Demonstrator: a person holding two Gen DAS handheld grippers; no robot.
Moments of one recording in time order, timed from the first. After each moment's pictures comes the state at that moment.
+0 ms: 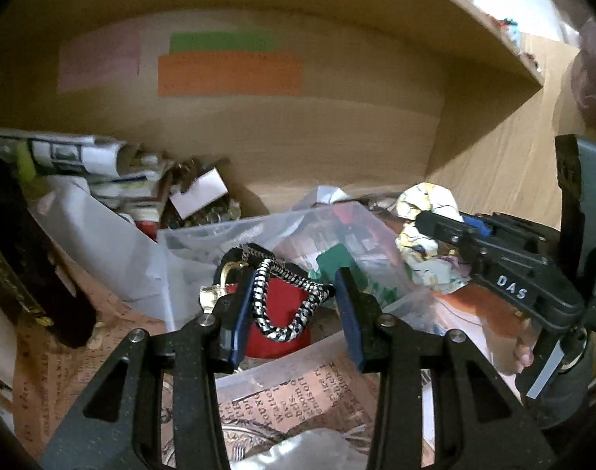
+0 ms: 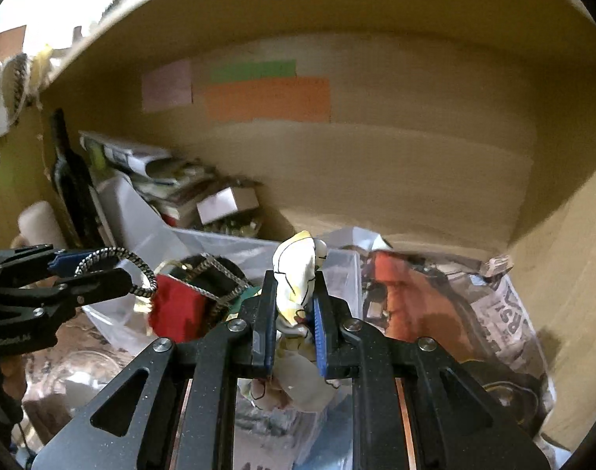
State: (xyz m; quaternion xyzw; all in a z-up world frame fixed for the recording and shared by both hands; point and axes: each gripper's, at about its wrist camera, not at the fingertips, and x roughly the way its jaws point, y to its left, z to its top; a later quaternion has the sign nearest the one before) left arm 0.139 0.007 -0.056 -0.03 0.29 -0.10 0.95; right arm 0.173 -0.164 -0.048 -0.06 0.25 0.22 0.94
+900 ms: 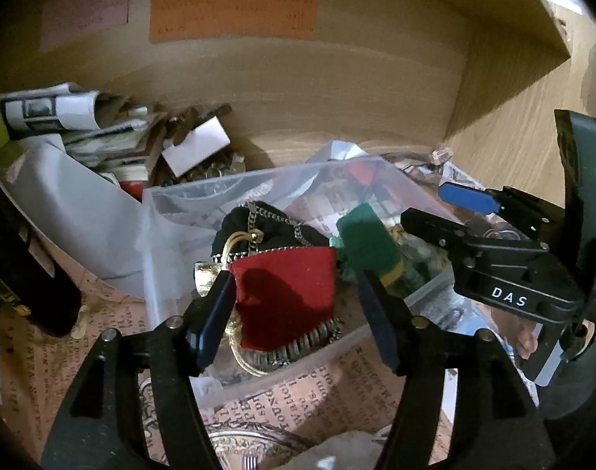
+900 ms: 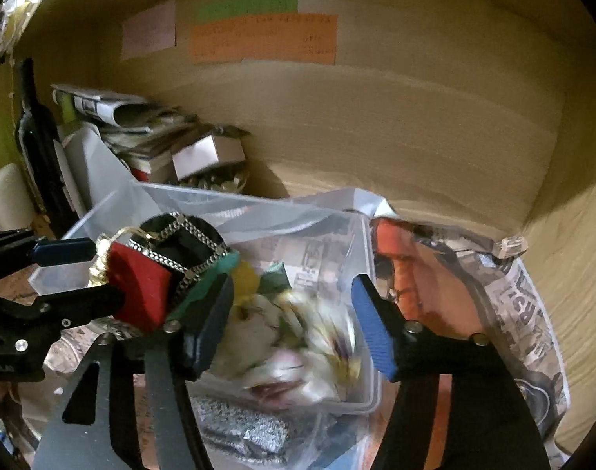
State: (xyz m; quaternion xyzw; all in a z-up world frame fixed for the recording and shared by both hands) left arm 0.164 0.015 -0.085 -0.02 0.35 -0.09 0.93; right arm 0.203 -0.151 -0.077 -0.09 0.30 0.20 0.93
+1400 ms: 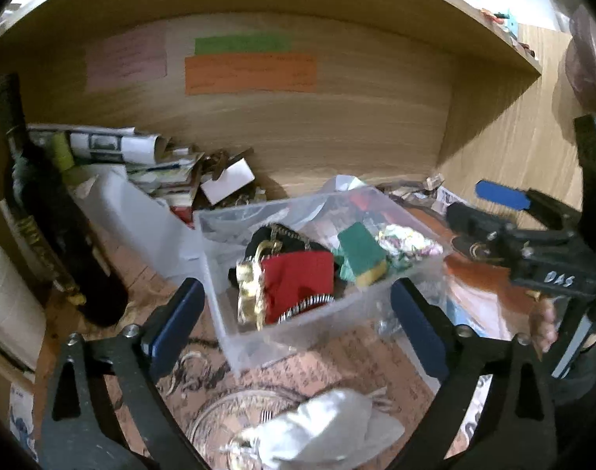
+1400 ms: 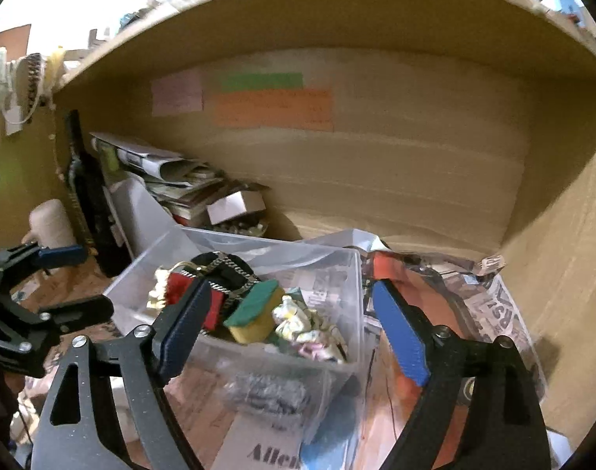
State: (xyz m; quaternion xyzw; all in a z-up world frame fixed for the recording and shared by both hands) left arm 0.095 0.022 -0.052 -0.01 0.29 -0.07 0.95; right arm 0.141 -0.175 -0.033 -0.06 0.24 0.23 0.94
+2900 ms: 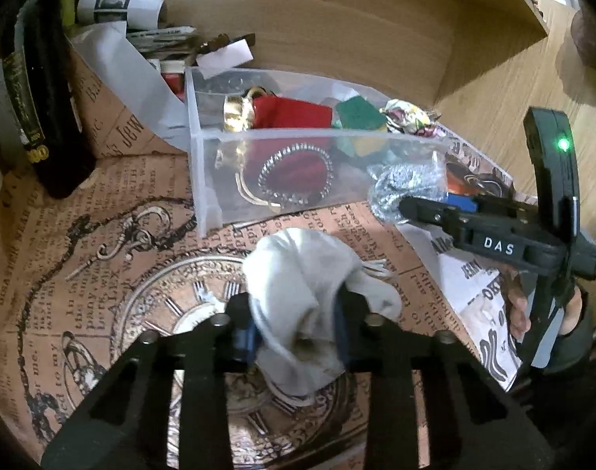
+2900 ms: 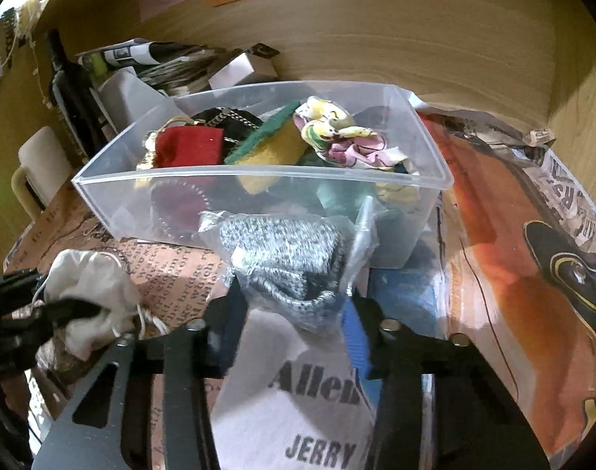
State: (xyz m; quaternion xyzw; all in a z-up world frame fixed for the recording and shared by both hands) left arm 0.065 0.026 -0.140 -0.07 0.38 -0.09 0.92; right arm 0.145 -0.166 -0.131 -0.04 0.40 0.25 0.88
